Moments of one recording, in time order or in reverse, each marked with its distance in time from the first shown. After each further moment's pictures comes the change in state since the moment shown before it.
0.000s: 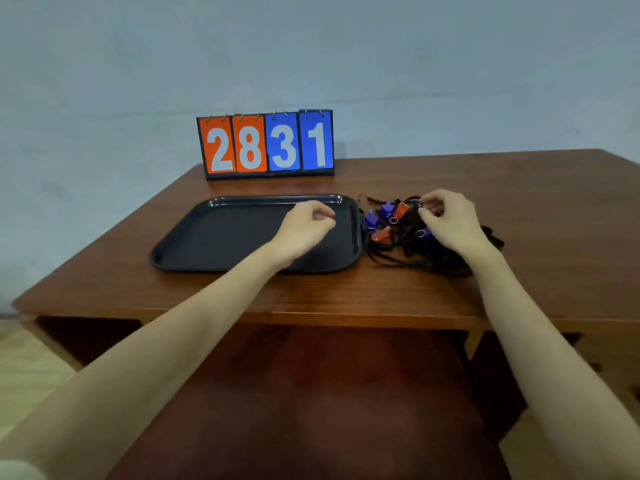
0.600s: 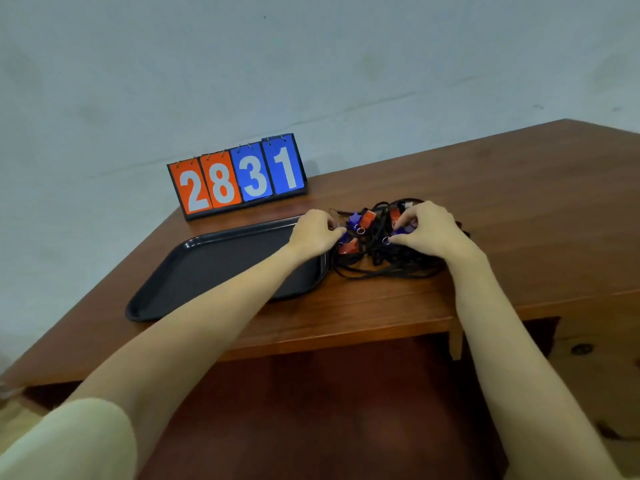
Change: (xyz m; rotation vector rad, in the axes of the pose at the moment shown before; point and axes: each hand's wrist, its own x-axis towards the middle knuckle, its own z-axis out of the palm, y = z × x) left_hand 0.059 0.036 0.064 0.487 -0.077 0.107; right_hand -0.006 0.025 -0.020 -0.050 -0.153 0.029
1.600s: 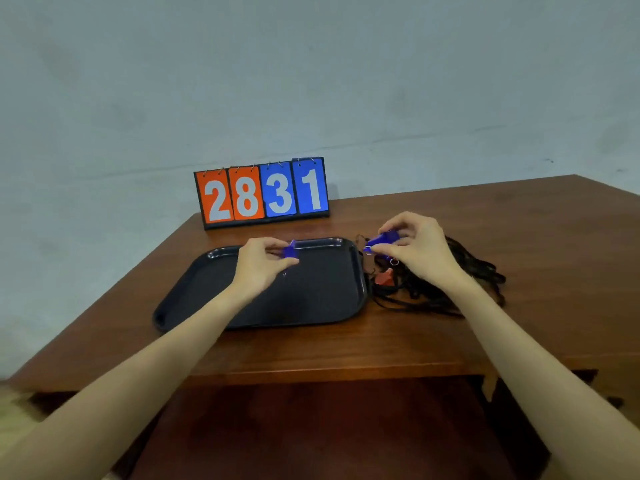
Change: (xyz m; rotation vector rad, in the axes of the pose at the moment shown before) left_hand -0.050 -0.113 -0.069 -0.319 0.260 -0.110; right_hand 0.003 -0.080 0.020 0.433 0.160 -0.177
